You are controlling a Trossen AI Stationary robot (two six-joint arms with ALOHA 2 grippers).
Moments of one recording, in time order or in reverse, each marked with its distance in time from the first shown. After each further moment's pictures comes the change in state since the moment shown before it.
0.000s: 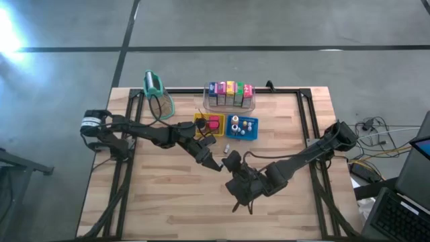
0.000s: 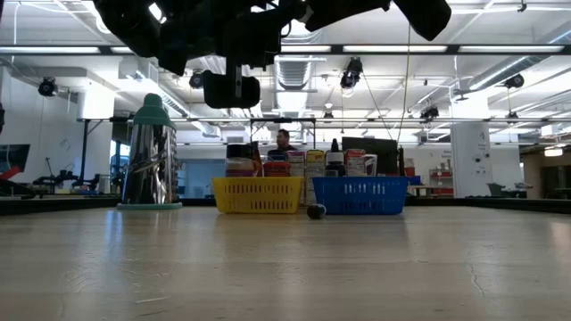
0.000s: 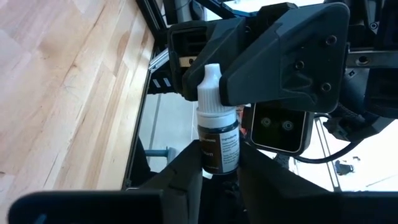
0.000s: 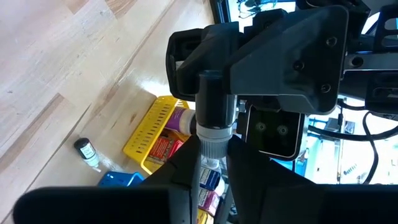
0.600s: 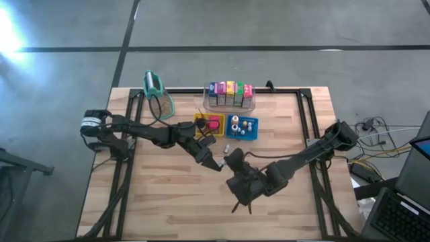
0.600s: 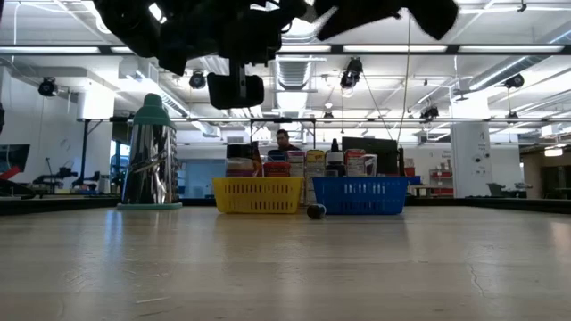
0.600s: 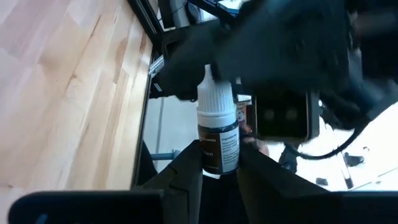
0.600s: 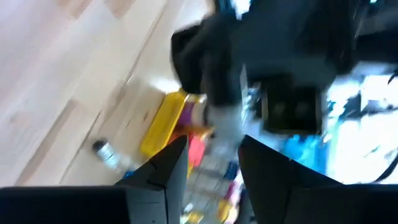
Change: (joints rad) left arm 0.000 0.000 0.000 0.005 -0.001 0.063; right arm 0.000 -0.005 0.000 -0.044 -0.001 0.152
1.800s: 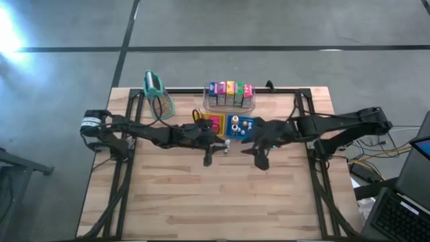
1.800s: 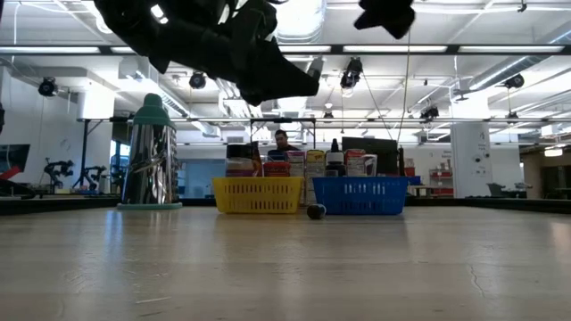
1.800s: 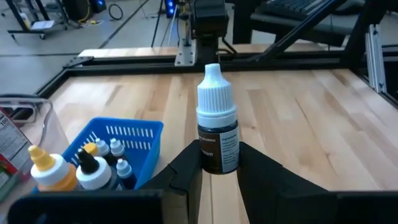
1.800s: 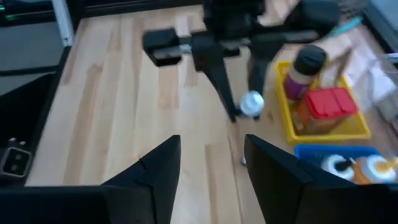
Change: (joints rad) left arm -0.007 0.000 0.007 -0.162 -0.690 1.285; right arm -0.356 -0.528 -0.315 0.077 -0.848 0.802
